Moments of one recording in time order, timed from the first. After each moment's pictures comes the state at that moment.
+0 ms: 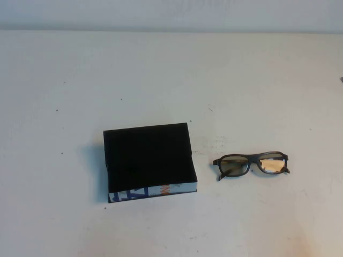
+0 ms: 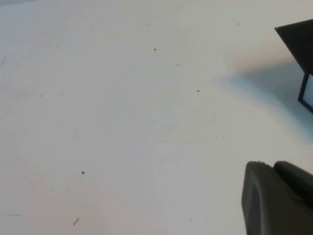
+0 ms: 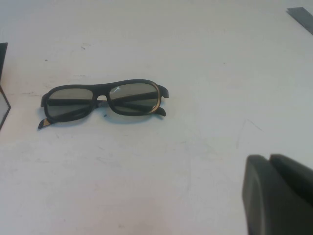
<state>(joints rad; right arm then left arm) 0.00 -0.01 0.03 0.38 0.38 -0.28 -0.11 -0.01 0.03 -0.10 0.39 0.21</state>
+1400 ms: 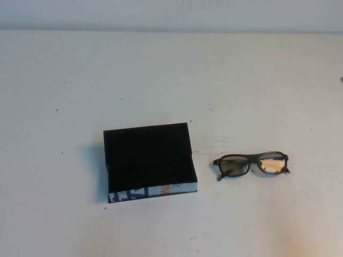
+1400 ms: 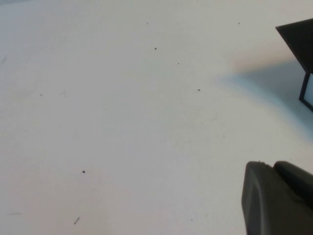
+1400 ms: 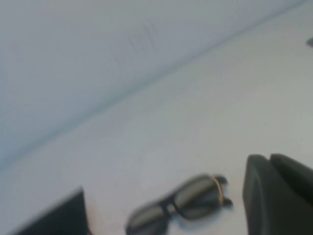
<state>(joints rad) 0.00 -0.01 0.03 0.77 0.22 -0.28 -0.11 -0.01 0.03 -0.10 0.39 0.21</state>
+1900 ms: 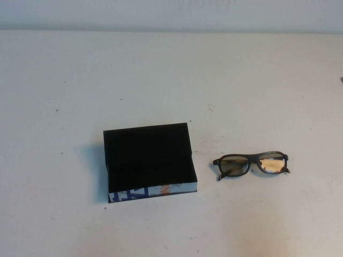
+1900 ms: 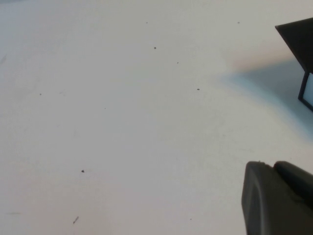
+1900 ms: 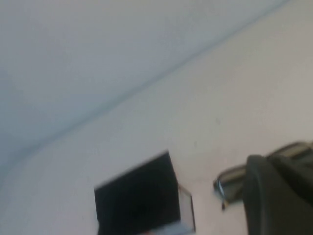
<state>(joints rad) 0.00 0.17 -0.20 1.04 0.35 -0.28 -0.11 -0.01 0.03 -0.10 0.39 0.21</state>
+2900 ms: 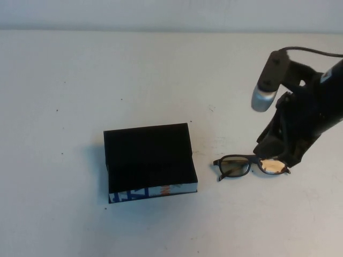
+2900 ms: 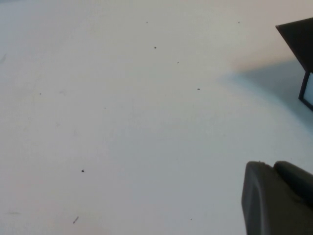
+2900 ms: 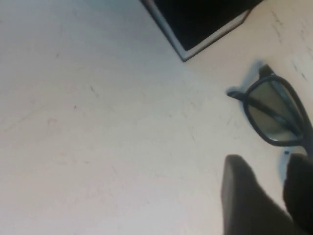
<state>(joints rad) 0.31 1.52 -1.29 0.44 1.13 -0.96 -0.11 -0.01 0.03 -0.10 0.39 0.21</state>
